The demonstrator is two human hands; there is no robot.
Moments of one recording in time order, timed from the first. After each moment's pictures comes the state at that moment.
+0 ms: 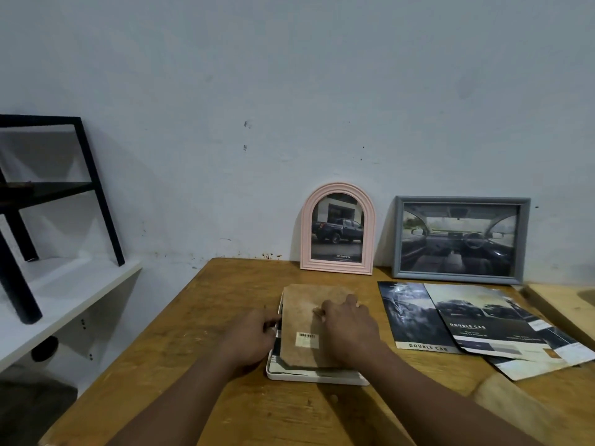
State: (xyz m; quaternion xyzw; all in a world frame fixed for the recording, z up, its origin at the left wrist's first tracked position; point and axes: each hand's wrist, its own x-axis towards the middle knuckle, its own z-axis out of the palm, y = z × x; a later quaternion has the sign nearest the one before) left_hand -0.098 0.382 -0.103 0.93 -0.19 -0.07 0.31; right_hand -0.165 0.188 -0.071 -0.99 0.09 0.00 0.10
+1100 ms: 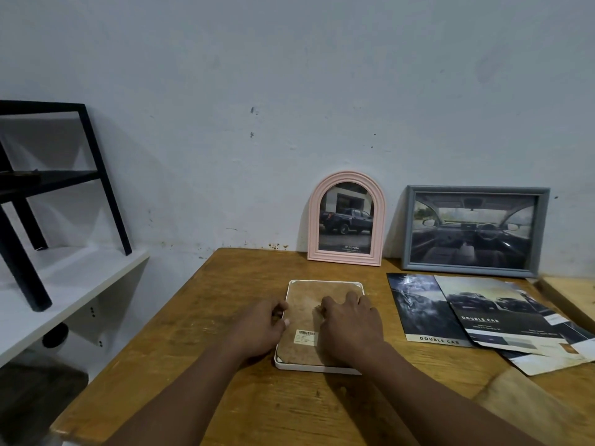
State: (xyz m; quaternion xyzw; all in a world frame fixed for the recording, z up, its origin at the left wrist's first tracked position) left_hand -0.093 0.381 -0.110 0.93 -0.18 -0.04 0.31; right_hand -0.159 0.199 -0.089 -0.99 0.08 -0.02 0.07
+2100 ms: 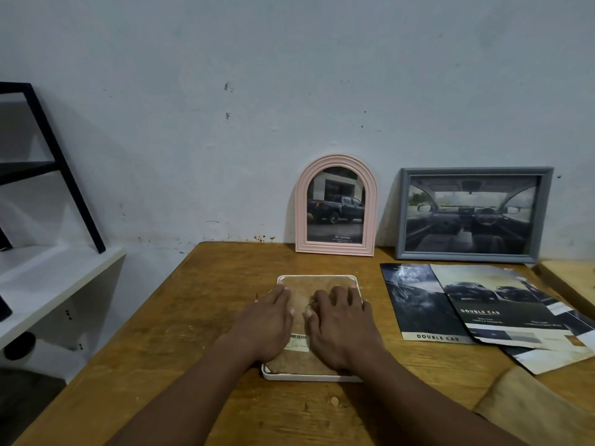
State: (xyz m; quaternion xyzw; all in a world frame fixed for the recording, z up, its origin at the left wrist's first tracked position) left_hand -0.077 0.339 -0.112 0.96 -0.26 -0.06 0.07; right_hand -0.135 0.175 -0.128 -0.99 0.04 -0.06 0.13
